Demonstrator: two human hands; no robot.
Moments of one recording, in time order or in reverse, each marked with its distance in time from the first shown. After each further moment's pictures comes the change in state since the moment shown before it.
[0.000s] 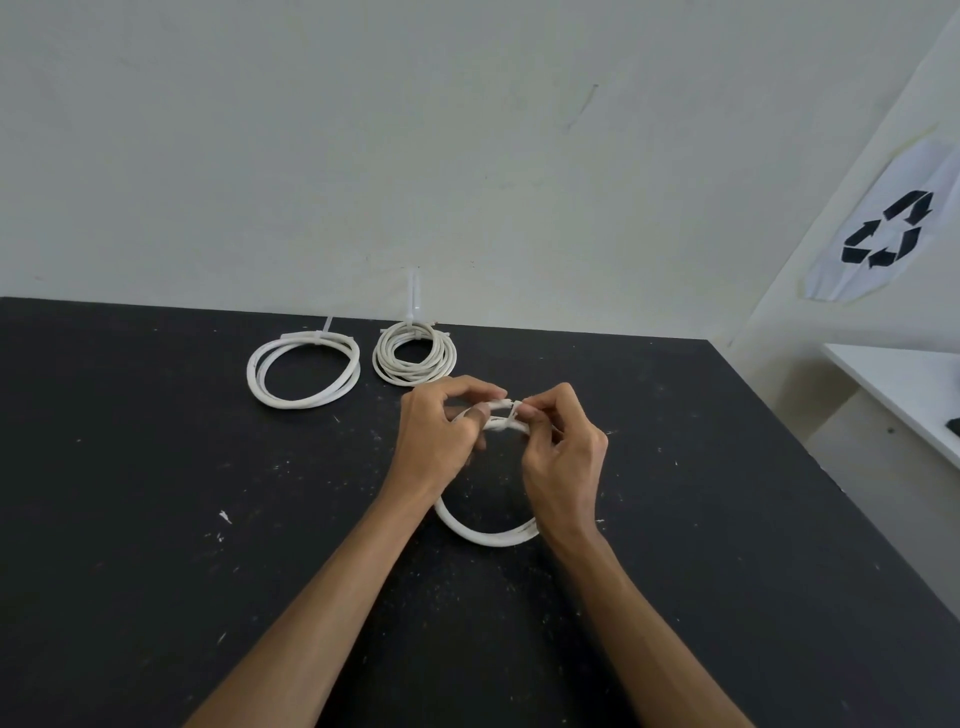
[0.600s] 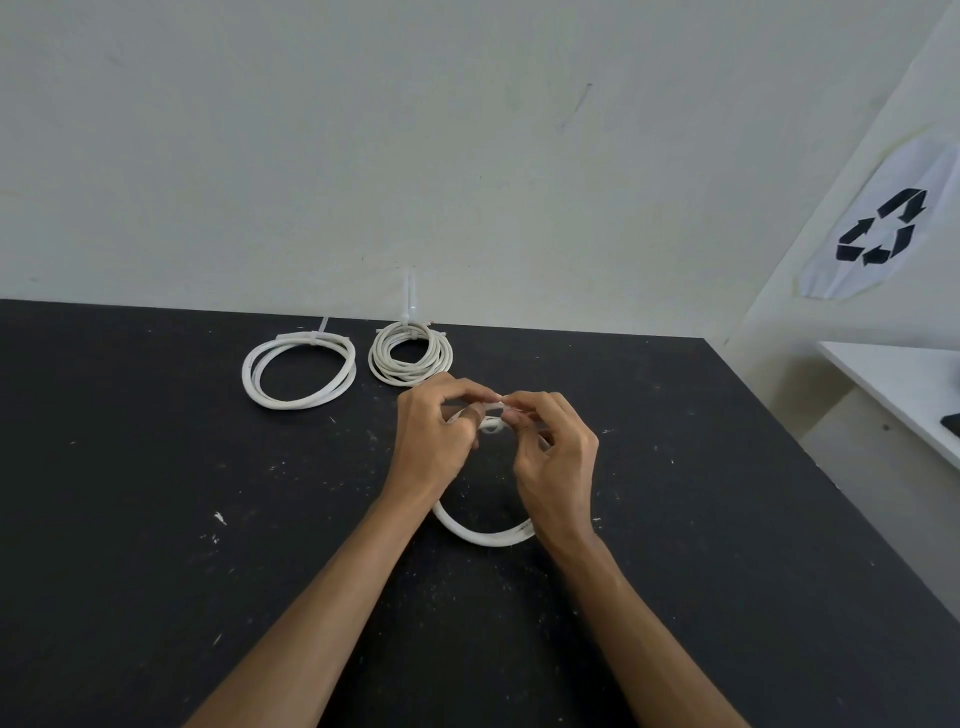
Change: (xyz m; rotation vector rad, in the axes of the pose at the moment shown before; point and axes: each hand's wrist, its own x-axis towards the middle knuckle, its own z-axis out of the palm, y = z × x) left_hand 0.001 -0.006 0.004 0.063 0.041 0.099; right_hand -0.001 -0.003 -0.002 -0.053 -0.034 -0.129
